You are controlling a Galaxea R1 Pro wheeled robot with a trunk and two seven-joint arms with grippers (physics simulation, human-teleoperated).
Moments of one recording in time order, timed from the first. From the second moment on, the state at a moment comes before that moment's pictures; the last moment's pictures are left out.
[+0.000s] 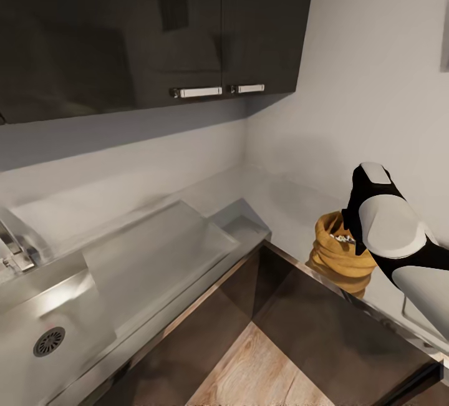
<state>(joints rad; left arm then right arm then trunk) 0.01 0.01 0.00 -0.05 0.00 -0.01 0.01 -1.46 -0.06 -0.90 -0.43 -0.58 0.20 -1.48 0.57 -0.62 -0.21</state>
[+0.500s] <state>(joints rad) 0.01 0.01 0.00 -0.05 0.00 -0.01 0.01 -1.46 -0.06 -0.90 -0.43 -0.58 0.19 -1.48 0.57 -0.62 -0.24</state>
